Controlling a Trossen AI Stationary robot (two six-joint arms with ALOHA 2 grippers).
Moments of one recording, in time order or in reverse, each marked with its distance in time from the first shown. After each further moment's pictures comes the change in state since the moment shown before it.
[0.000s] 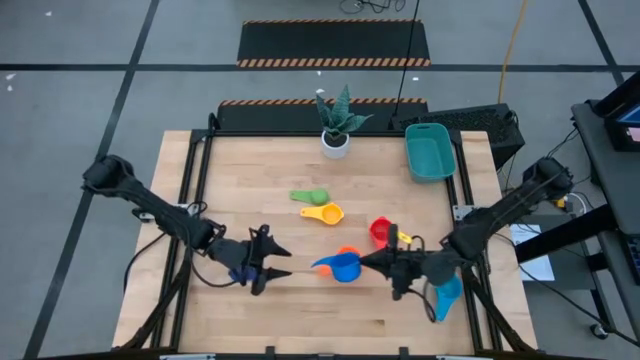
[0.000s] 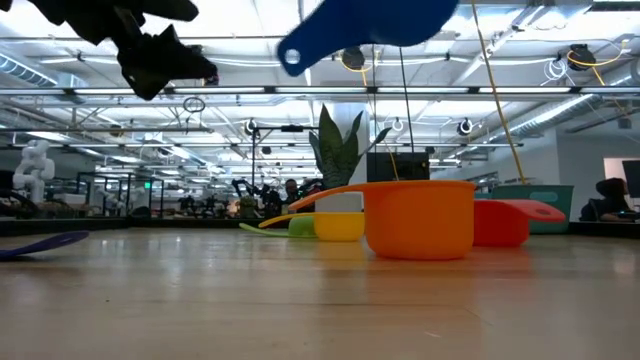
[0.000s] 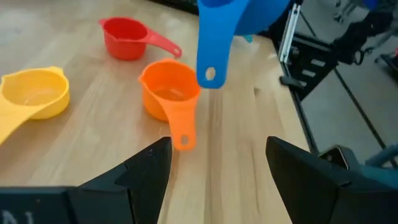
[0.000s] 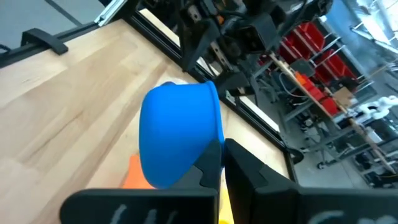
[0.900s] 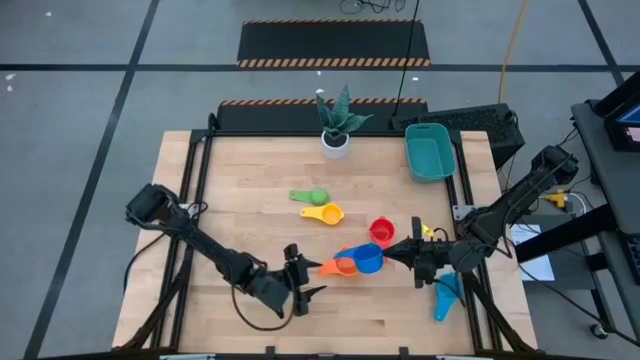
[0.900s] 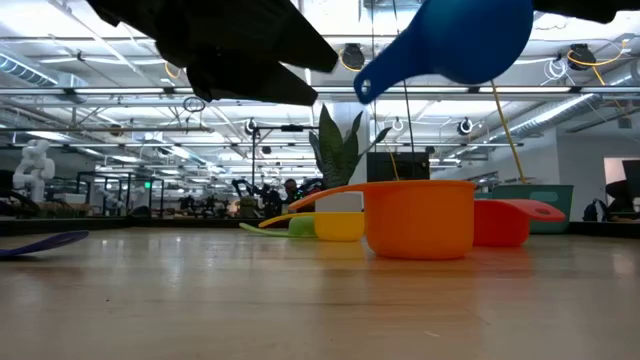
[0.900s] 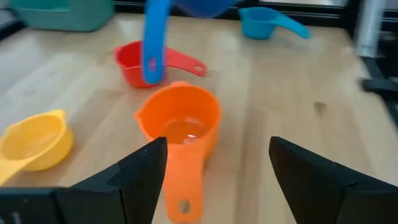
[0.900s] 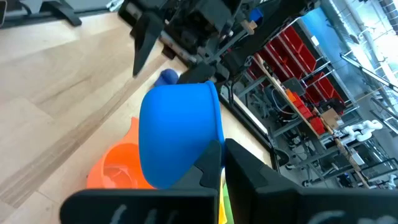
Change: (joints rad) left arm -0.044 0.536 0.393 0.016 -0.337 0.107; right arm 0.072 -0.278 -0.268 0.040 0.040 -0.116
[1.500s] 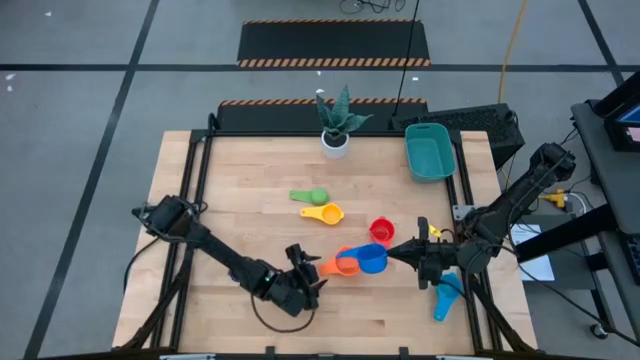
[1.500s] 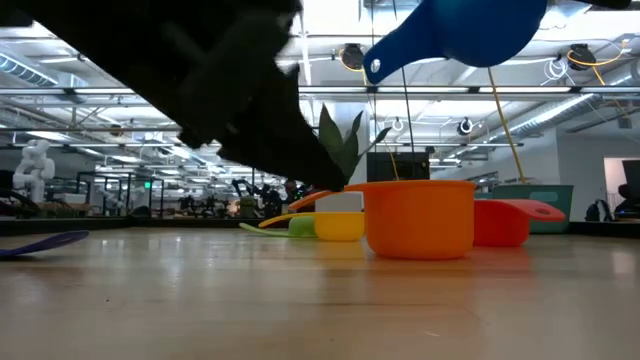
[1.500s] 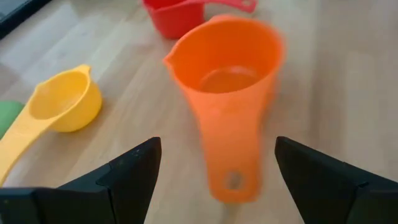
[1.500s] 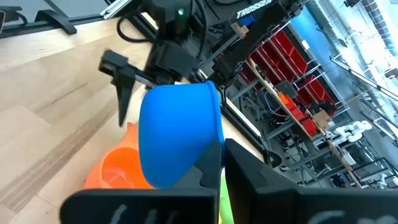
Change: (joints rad) left arm 0.038 0.160 0.083 -0.177 -0.073 -0.054; right arm 0.055 -0.029 -0.004 -0.001 0.072 0.000
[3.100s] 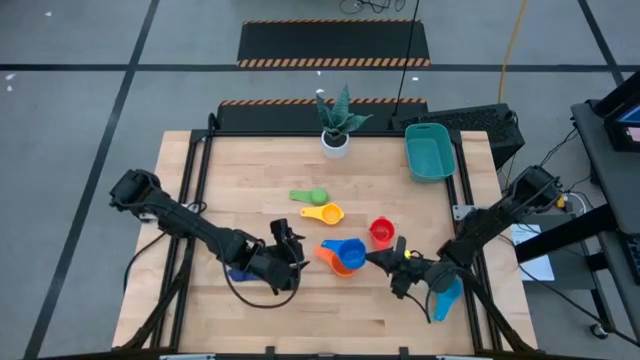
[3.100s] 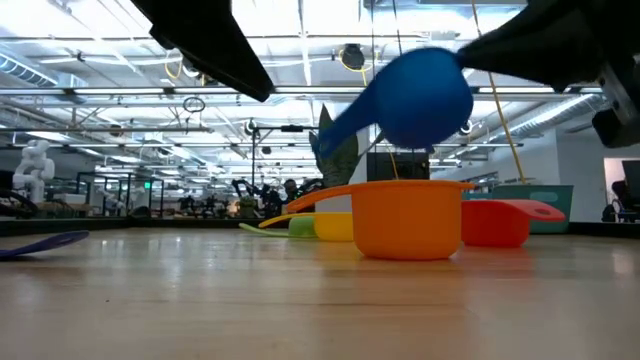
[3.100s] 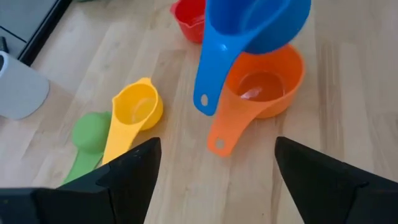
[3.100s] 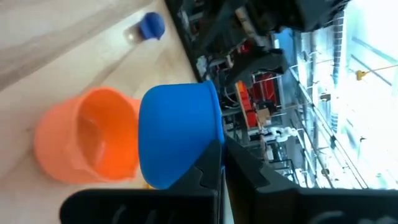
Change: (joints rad) left arm 0.065 -0.367 -0.004 -0.430 0.170 0.120; right arm -0.053 0.521 -0.024 0.522 0.156 -0.395
